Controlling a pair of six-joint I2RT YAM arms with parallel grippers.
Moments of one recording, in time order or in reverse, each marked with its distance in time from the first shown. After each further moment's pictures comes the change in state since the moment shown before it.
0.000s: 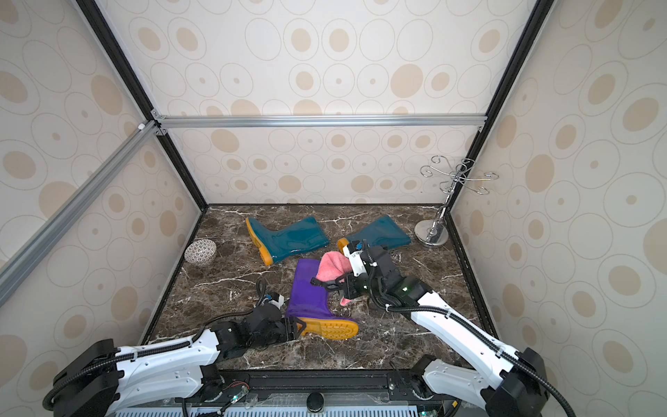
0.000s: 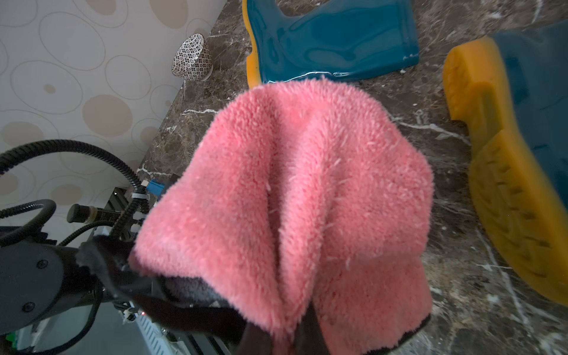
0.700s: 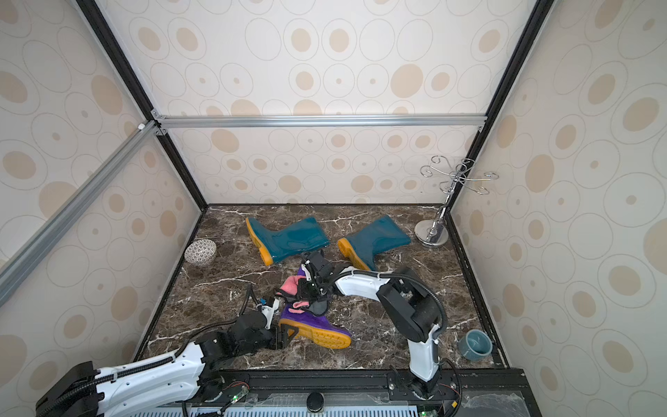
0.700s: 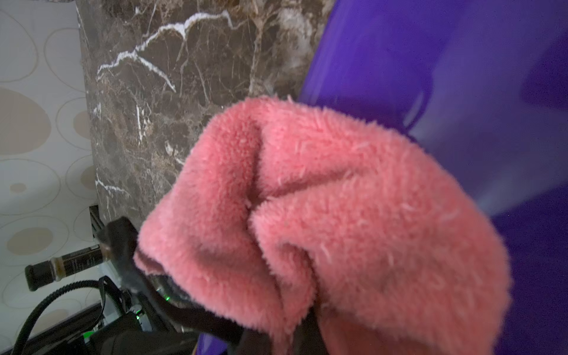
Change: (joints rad) left arm 0.023 -0.181 -0.160 0.076 0.039 0.217; right arm 0.156 0.778 0.288 0.233 -0.031 0.315
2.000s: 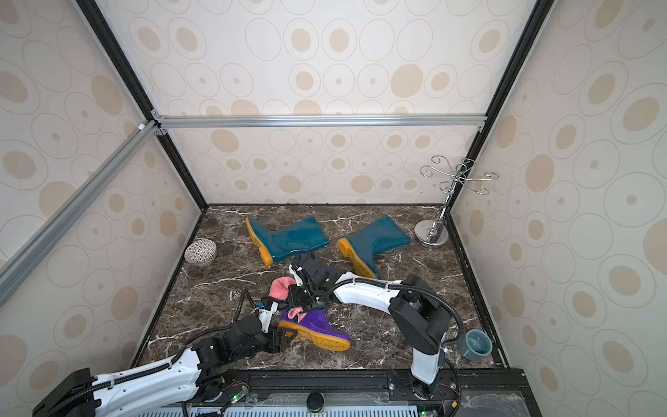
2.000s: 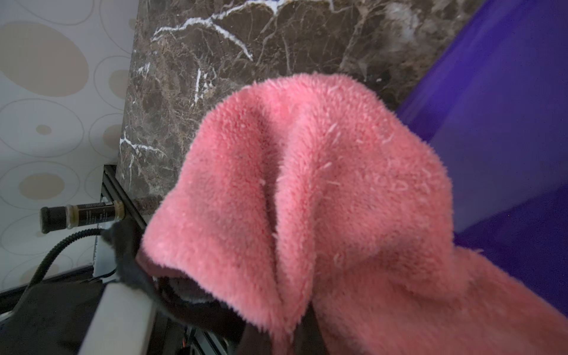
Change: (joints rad) left arm -0.003 -0.046 -0.075 0.083 0.013 0.023; right arm 0.095 -0.143 -0.055 -0.021 0.021 -0.061
